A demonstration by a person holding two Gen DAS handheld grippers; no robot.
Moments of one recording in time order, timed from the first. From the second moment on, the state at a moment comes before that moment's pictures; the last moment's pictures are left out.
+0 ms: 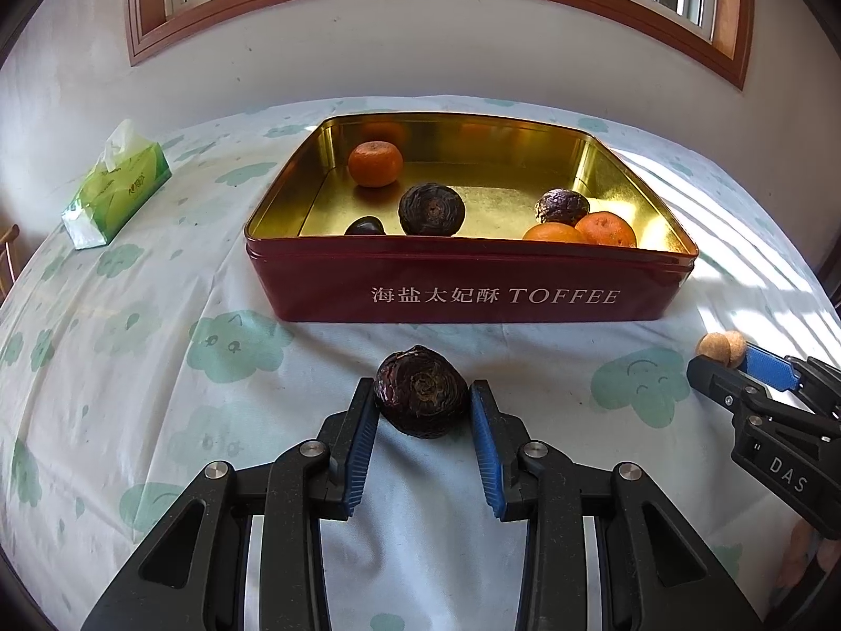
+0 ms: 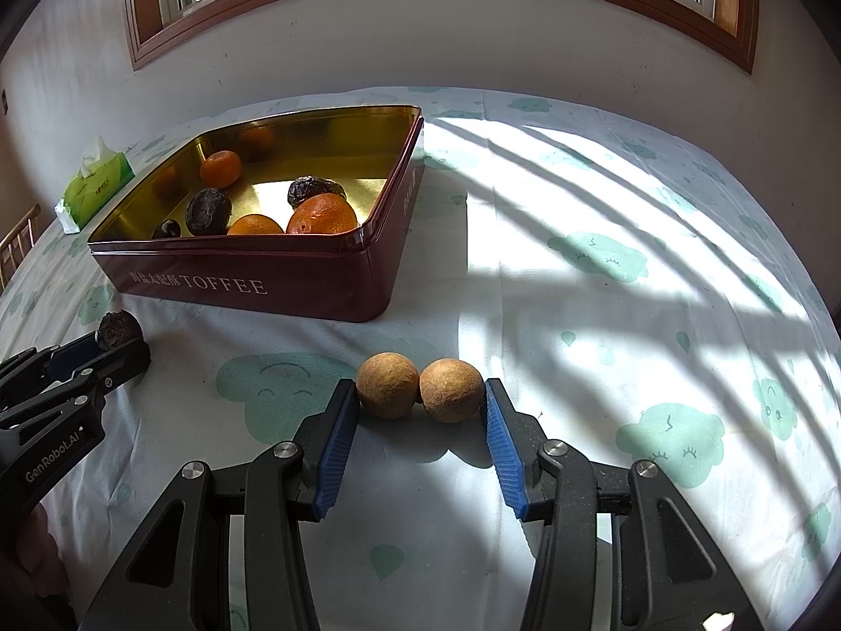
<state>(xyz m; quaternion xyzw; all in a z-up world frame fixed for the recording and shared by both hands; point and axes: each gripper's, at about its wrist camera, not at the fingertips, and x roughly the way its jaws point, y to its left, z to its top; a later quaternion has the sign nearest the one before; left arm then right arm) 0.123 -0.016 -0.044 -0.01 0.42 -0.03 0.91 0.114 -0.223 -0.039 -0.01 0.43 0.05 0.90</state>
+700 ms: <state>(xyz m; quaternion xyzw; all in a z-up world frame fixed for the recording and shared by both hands) 0.121 -0.015 -0.041 -0.01 0.40 -0.03 0.91 0.112 -0.227 -0.036 0.00 0.42 0.04 0.90</state>
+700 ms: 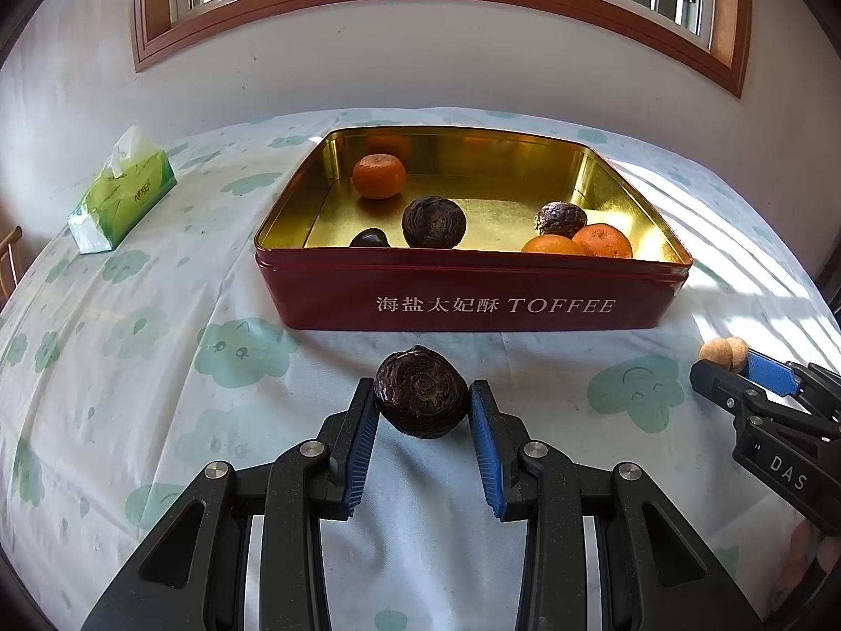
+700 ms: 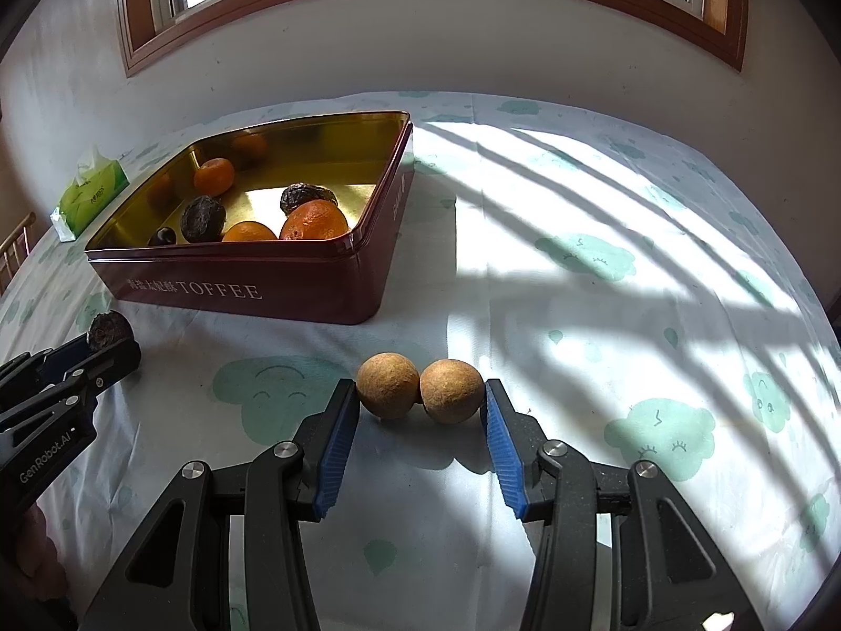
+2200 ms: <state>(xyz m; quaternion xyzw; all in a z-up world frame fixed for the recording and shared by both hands) 0.163 0.014 0.014 -0.01 0.35 -0.03 0.93 0.149 -0.182 0.025 -0.05 0.37 0.09 0.92</state>
